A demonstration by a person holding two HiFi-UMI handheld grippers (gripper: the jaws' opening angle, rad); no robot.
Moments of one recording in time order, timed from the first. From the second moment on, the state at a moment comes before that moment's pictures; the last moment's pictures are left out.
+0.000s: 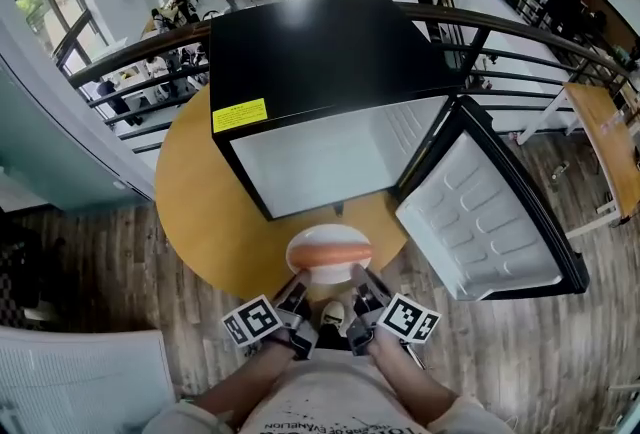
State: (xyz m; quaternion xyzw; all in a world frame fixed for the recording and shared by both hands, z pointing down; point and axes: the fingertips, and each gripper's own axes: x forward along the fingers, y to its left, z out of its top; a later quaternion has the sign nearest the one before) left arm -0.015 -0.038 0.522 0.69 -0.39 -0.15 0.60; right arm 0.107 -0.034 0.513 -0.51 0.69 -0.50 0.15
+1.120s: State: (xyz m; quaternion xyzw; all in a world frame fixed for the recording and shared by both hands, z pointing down) left arm -0.001 -0.138 0.557 0.68 -0.39 -0.16 0.60; right arm 0.122 -0.133 0.545 -0.53 0.68 -0.49 0.15
